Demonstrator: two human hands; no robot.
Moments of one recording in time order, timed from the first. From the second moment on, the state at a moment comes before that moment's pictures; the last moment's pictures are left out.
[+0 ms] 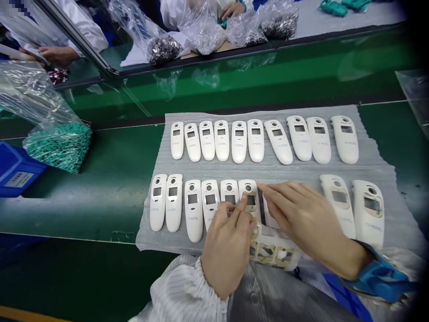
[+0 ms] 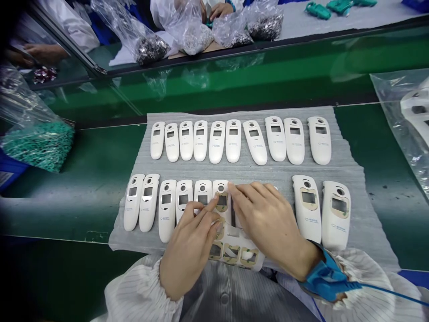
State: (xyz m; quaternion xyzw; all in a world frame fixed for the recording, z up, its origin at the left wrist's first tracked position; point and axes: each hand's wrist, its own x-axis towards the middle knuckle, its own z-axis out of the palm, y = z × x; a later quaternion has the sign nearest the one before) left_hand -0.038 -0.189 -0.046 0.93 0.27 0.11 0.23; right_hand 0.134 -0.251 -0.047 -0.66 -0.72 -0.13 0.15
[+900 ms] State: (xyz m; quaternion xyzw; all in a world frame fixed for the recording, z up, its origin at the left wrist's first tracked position) left_hand -0.069 -0.183 -0.042 0.51 0.32 0.19 0.78; right_hand 0.112 -0.277 -0.016 -0.51 -0.79 0.04 0.34
